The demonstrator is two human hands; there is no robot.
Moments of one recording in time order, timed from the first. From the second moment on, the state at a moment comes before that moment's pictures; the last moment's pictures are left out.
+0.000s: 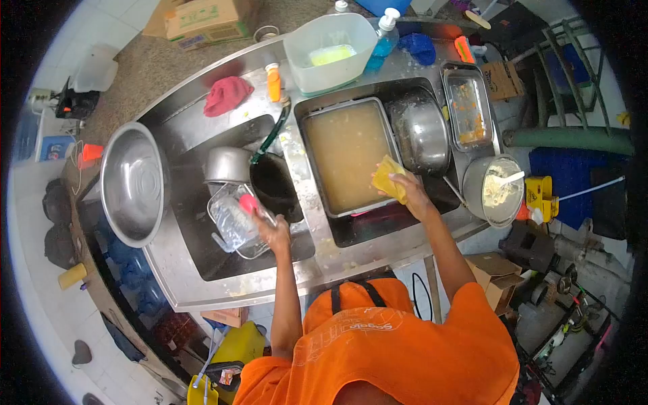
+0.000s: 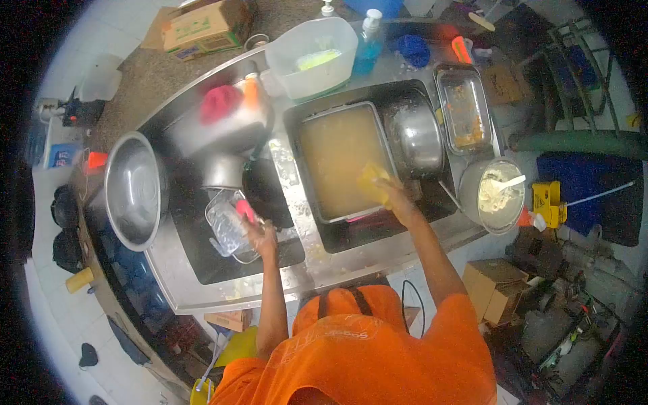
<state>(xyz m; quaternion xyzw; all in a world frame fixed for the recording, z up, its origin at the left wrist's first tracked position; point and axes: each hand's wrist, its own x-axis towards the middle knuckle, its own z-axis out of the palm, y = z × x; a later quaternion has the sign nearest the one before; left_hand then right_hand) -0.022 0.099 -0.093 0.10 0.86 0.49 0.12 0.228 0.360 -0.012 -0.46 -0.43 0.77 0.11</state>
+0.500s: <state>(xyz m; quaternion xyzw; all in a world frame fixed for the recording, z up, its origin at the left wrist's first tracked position) 0.181 0.149 -0.284 -0.29 0.60 0.64 0.39 0.300 0.381 -0.153 -0.72 -0.55 0.42 0.05</state>
